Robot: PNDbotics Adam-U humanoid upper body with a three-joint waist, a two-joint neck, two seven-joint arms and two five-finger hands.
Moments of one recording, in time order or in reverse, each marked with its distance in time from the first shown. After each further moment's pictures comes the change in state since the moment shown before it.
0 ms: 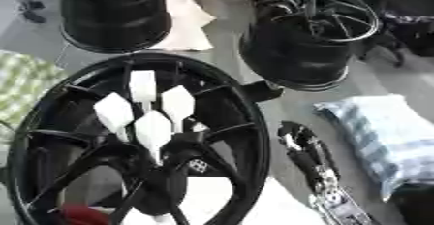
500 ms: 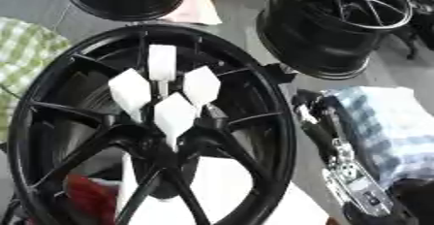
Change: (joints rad) left arm -0.004 0.043 0.032 -0.173 -0.030 0.032 0.068; right arm -0.061 -0.132 -0.019 -0.194 -0.007 0.071 0.005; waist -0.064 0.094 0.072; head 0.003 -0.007
